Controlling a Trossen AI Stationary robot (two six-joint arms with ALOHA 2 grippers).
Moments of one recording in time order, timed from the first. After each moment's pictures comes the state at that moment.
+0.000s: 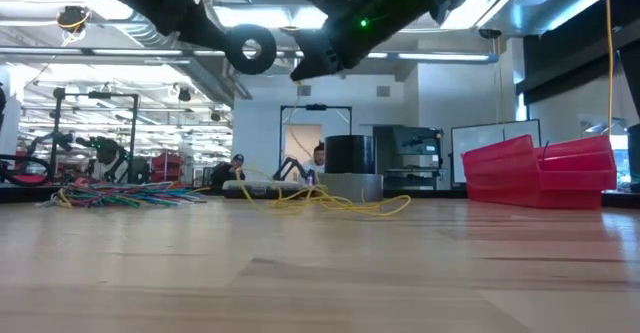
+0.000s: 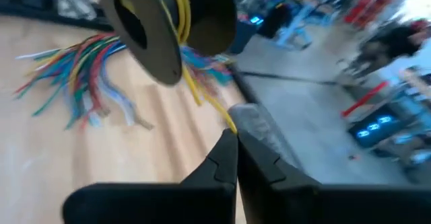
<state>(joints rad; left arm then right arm) -0.08 0.92 0.65 -0.16 -0.65 0.19 -0.01 1.80 1.17 0.24 0.55 -0.24</state>
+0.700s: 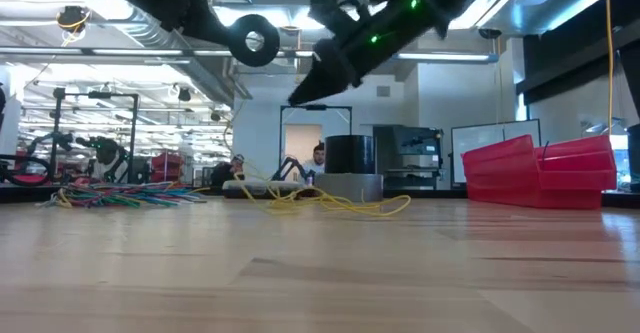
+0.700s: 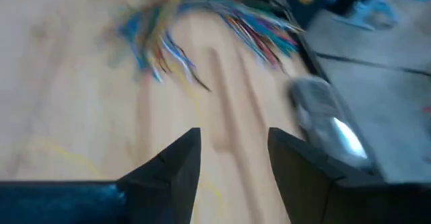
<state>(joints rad) -0.08 0.92 0.65 -0.11 -0.66 0.18 -0.06 1.80 1.14 0.16 0.24 -0.21</state>
